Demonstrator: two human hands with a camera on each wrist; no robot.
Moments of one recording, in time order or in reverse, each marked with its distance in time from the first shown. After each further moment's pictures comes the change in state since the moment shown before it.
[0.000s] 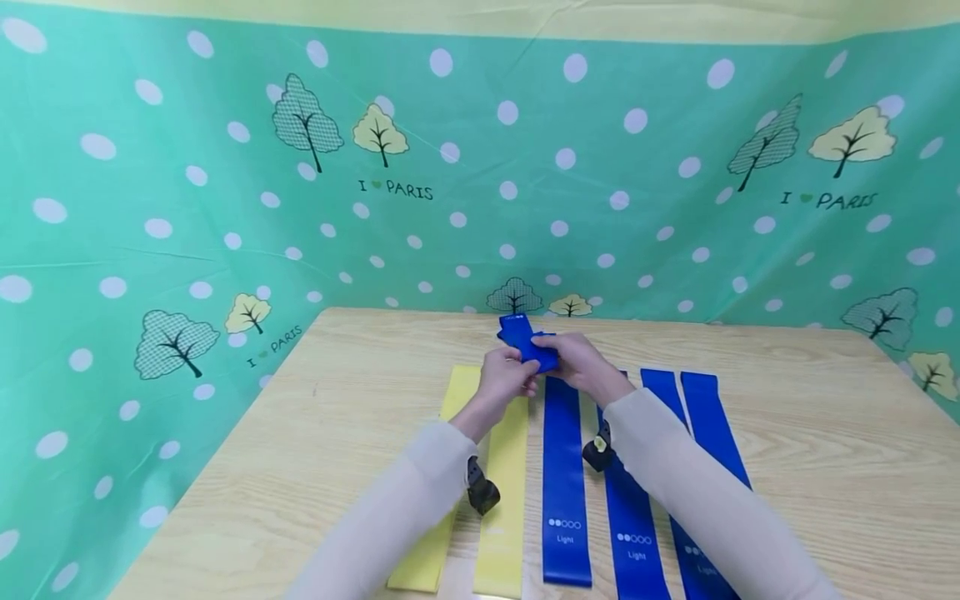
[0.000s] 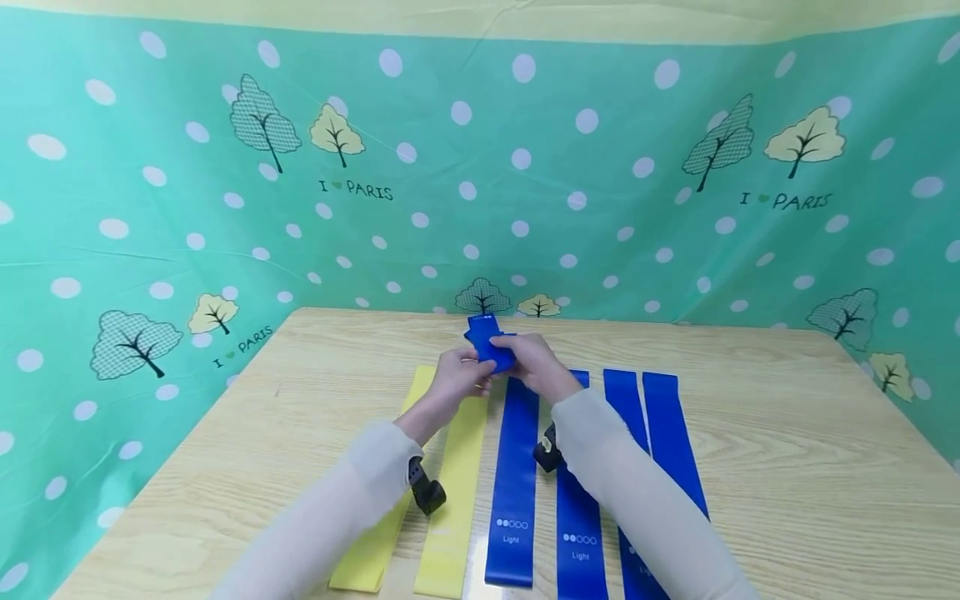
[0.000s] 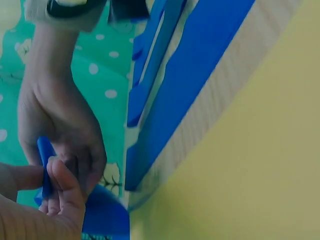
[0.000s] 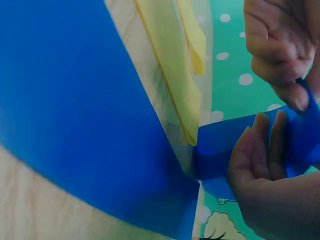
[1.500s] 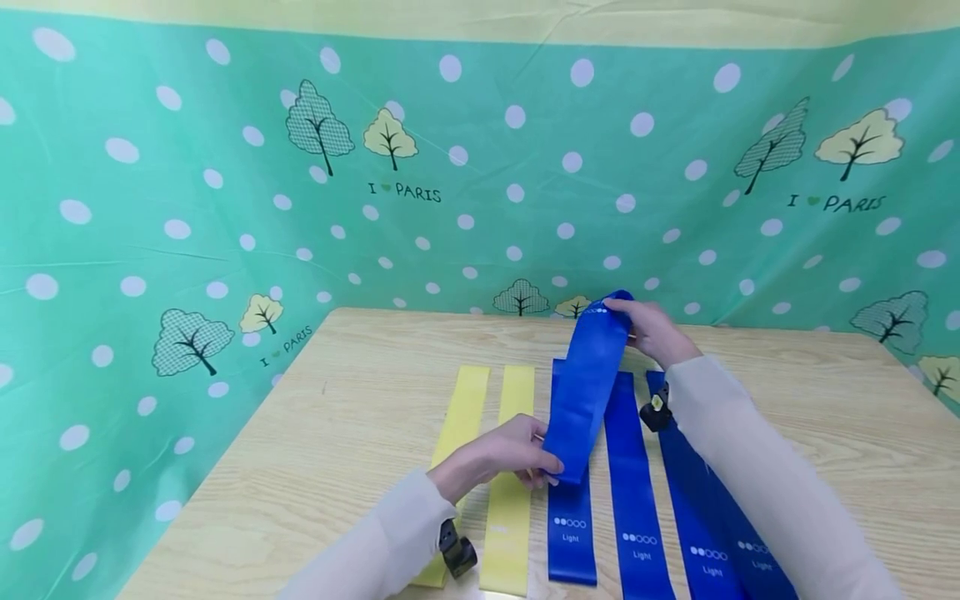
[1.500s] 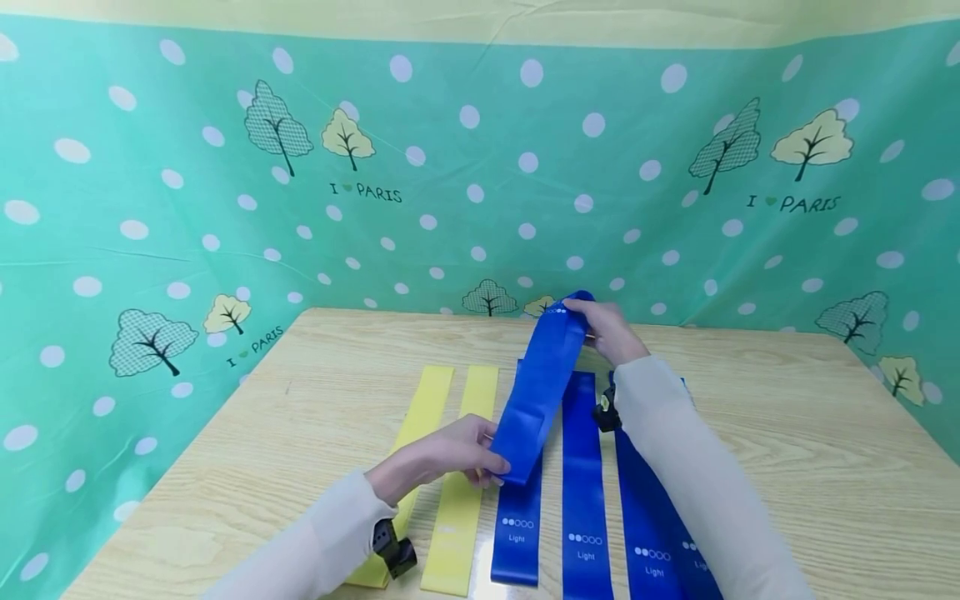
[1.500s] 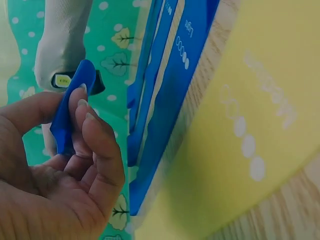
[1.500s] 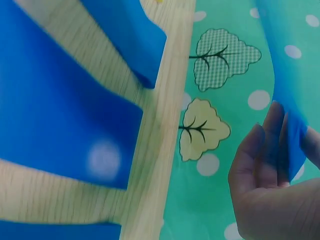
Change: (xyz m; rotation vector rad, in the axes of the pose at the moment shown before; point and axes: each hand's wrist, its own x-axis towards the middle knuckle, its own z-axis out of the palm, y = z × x) left_hand -0.076 -0.011 -0.014 0.397 -0.537 -0.115; right_hand -0.003 -0.050 -0.078 -0.037 0.167 0.032
